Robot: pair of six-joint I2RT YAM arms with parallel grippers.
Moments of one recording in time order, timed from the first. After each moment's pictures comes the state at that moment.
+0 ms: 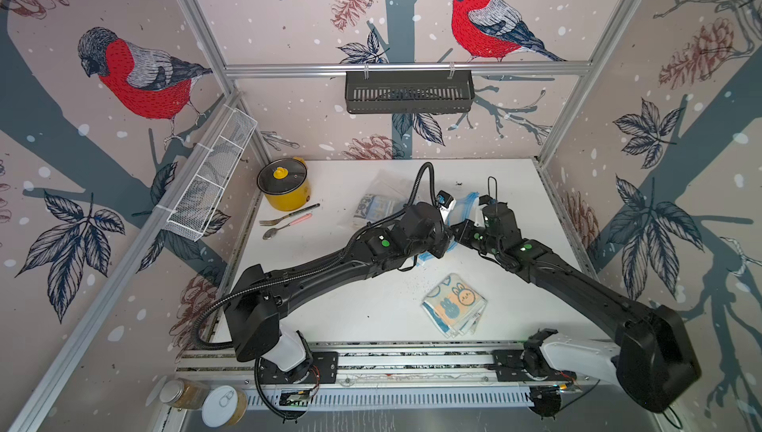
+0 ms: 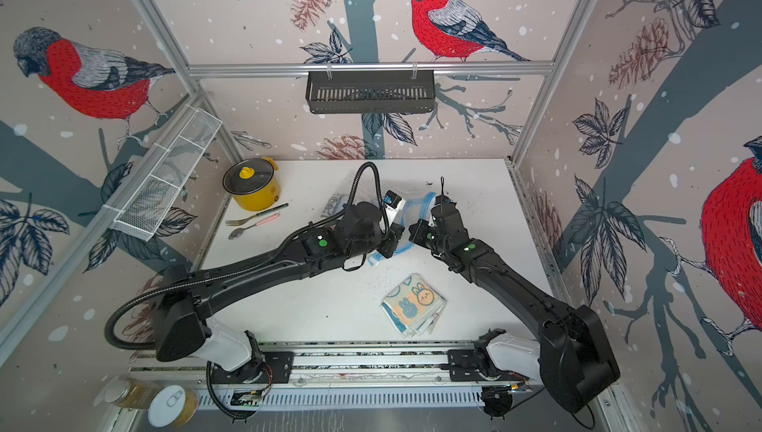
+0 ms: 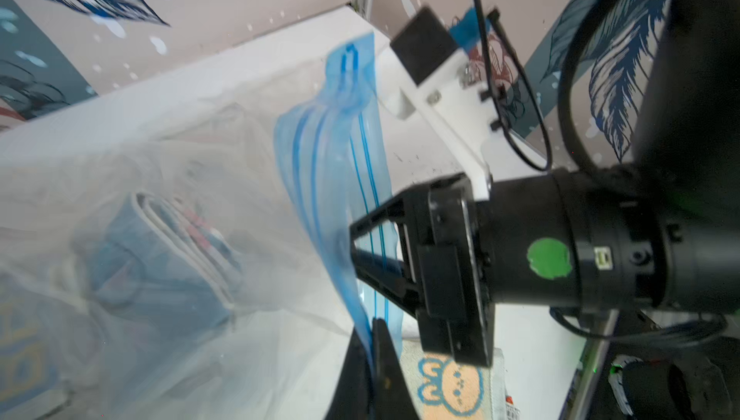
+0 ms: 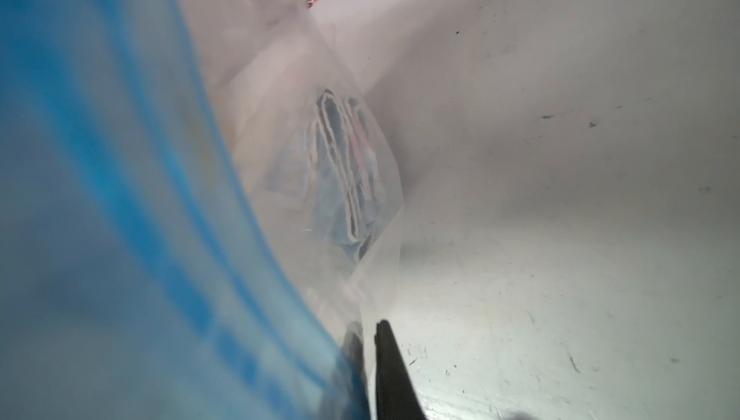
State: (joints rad) left arm -1.01 1.56 1.25 -0.25 -0.04 -0.27; right arm 0.48 1.21 0.73 -0.14 -0.17 0.78
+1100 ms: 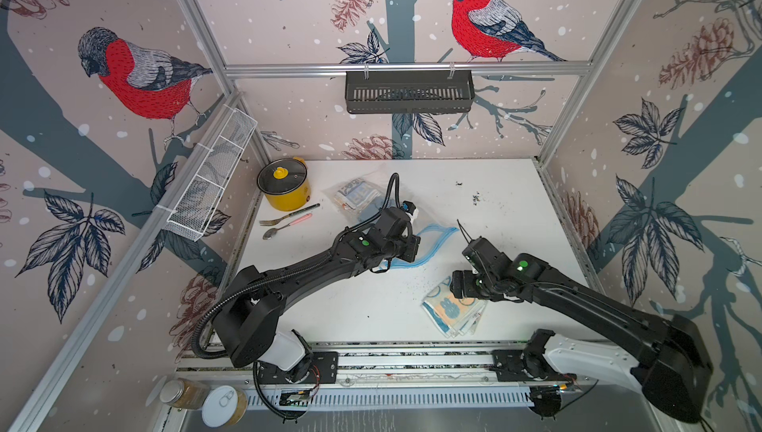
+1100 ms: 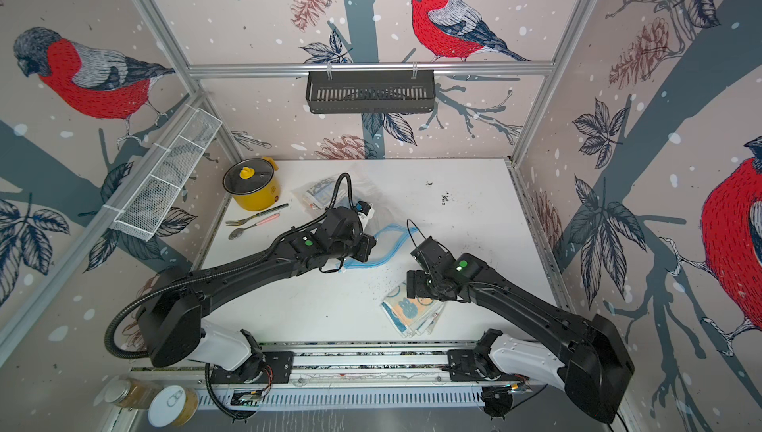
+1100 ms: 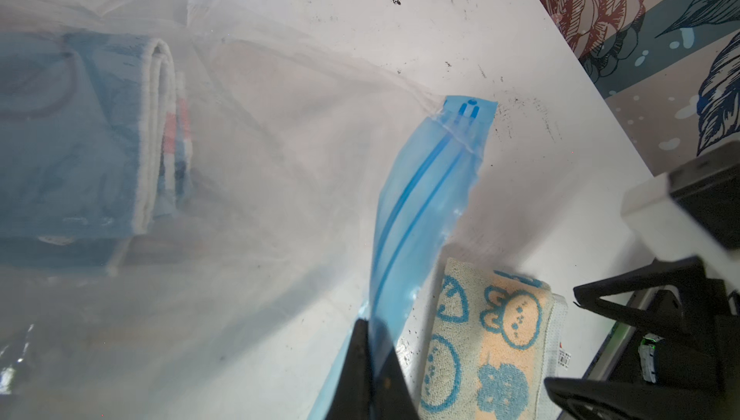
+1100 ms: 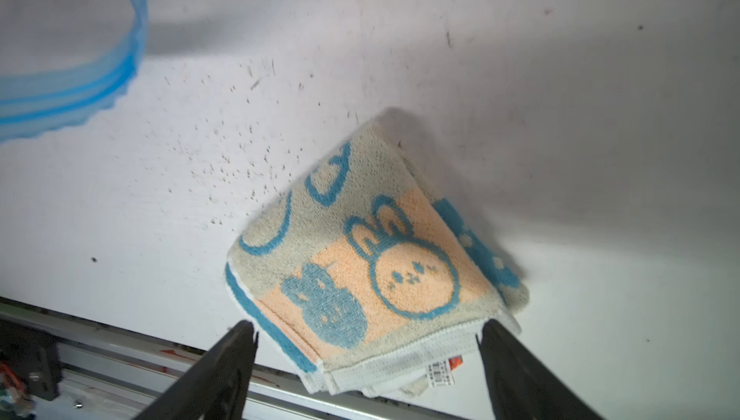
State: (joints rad) left arm -0.81 1.48 1.01 -0.26 0.08 -0.40; right arm 0.84 1.15 0.76 -0.85 -0.01 0.77
